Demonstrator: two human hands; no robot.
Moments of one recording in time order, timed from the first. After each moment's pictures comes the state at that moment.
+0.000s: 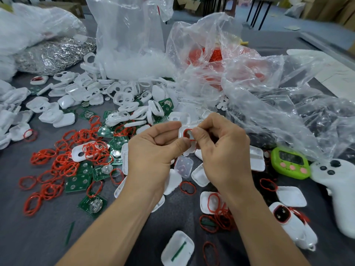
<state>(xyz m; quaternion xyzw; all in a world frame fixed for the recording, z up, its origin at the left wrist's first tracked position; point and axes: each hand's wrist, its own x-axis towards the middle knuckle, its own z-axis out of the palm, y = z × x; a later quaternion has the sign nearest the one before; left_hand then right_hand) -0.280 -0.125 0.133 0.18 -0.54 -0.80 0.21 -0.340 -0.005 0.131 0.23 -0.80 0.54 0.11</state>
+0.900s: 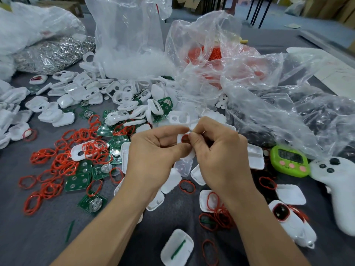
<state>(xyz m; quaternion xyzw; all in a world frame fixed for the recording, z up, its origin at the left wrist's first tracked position) -0.275 -0.128 0.136 0.14 -0.63 -0.75 0.17 -0.333 -0.001 0.134 0.26 -0.84 0.47 0.12</state>
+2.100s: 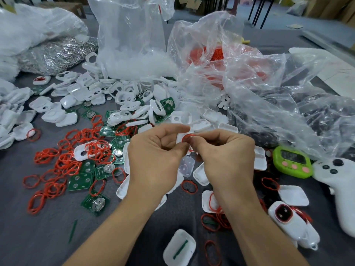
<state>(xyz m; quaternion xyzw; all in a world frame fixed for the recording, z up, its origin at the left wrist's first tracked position) -0.278 -0.124 0.130 0.14 -0.69 -0.65 0.28 -0.318 -0.010 0.140 0.04 -0.75 0.66 0.00</state>
